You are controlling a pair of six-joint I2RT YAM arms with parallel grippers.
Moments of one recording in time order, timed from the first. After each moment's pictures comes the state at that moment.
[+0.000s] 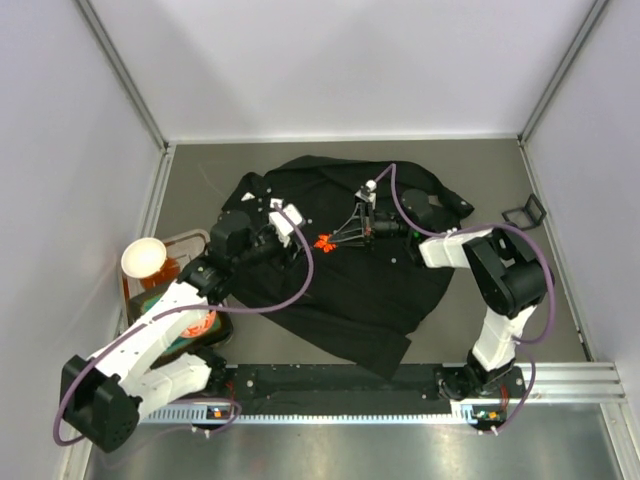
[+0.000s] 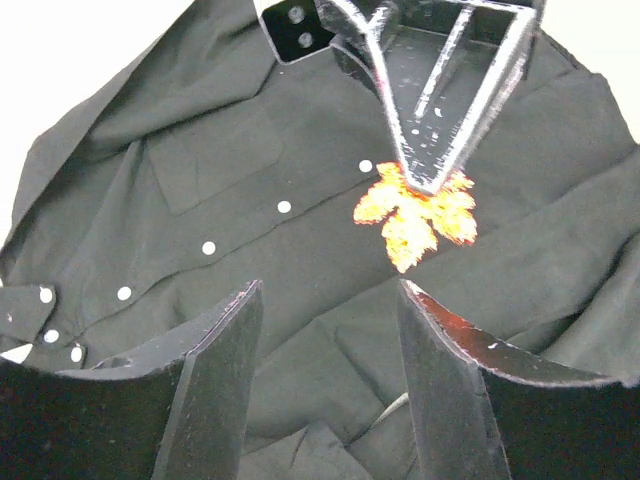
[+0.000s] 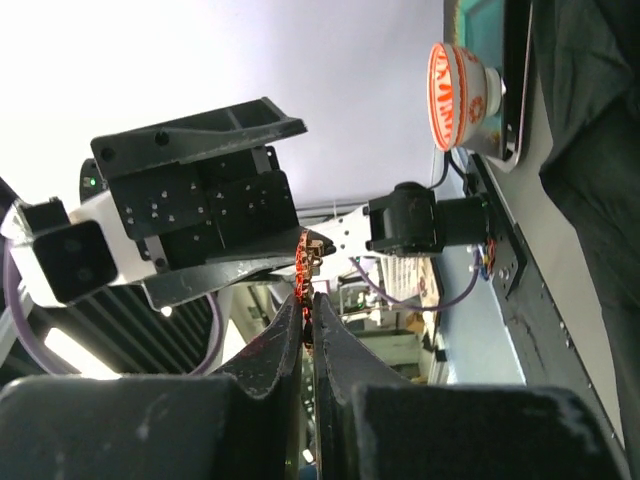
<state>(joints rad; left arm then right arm) -0.51 1.02 0.77 -0.08 0.38 0.25 0.49 1.81 0.85 0.98 -1.09 1.68</state>
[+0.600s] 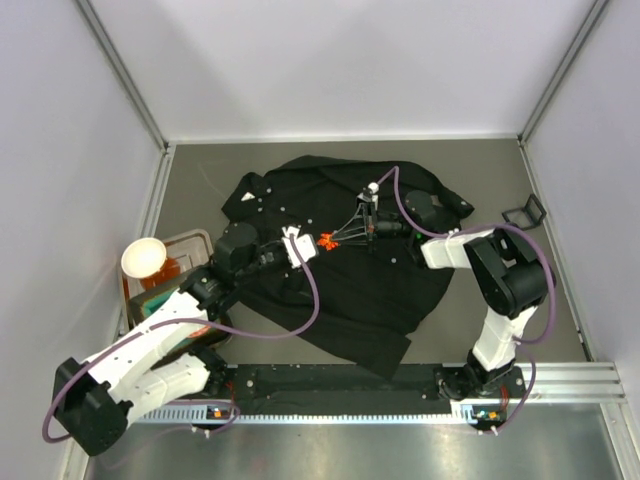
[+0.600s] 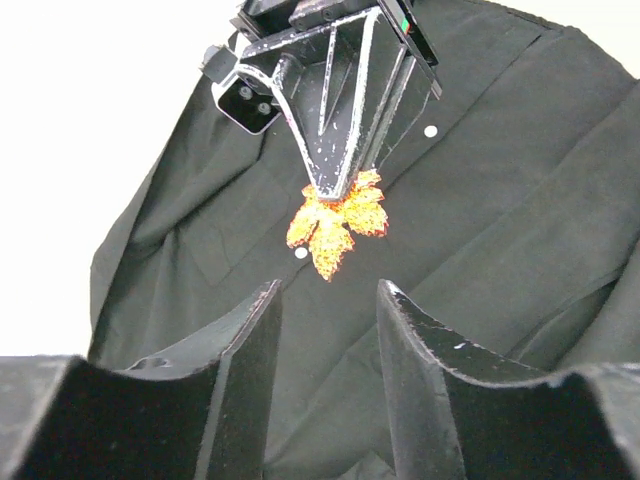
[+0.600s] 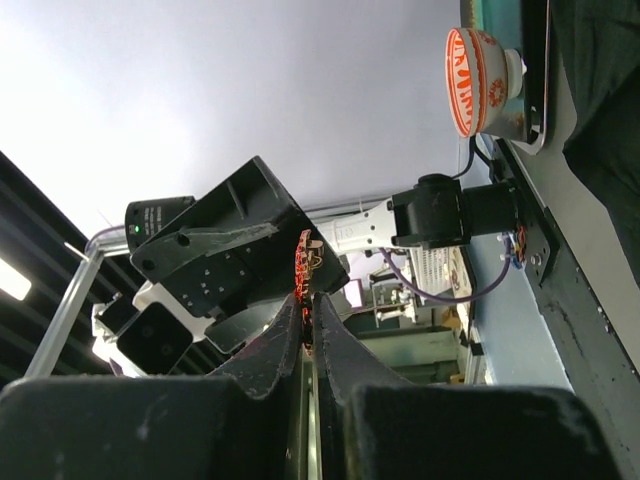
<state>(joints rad) -0.63 0.93 0.68 -0.02 0.39 0.54 0.47 1.80 0.82 1.03 -1.11 1.81</state>
